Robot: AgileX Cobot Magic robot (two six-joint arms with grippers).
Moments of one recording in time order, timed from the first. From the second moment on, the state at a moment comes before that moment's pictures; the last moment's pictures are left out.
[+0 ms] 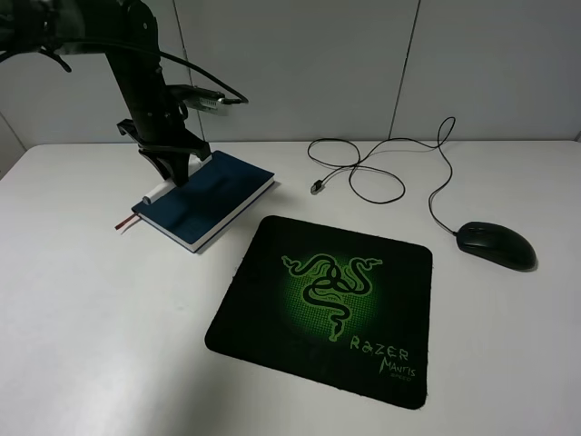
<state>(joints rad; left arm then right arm) -0.27 2.26 -1.85 0.00 1.08 0.26 0.09 -0.01 -0.49 0.10 1.03 -0.02</state>
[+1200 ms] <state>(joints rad) -0.27 2.28 -1.85 -0.01 1.02 0.26 0.09 -0.01 -0.49 0.10 1.03 -0.02</state>
